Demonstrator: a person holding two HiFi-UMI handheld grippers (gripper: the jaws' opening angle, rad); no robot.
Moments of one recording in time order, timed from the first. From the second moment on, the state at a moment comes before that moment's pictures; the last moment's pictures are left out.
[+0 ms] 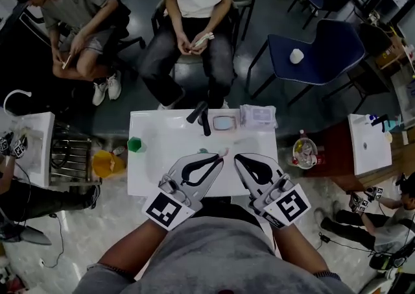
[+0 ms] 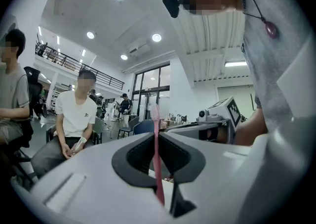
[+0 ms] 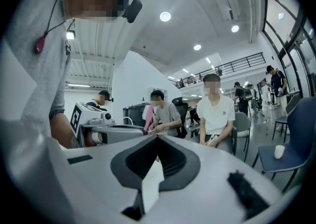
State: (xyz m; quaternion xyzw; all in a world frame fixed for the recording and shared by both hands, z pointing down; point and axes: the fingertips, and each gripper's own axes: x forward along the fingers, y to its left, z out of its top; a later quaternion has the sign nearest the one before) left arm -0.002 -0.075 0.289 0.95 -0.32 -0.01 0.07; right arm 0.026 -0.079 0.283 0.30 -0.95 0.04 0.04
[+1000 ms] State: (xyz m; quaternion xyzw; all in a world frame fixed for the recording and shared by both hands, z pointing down) left arm -0.078 -0.029 0.291 0.85 -0.52 0.00 0.06; right arm -0.047 -0.046 0.290 0.12 -0.99 0.05 0.02
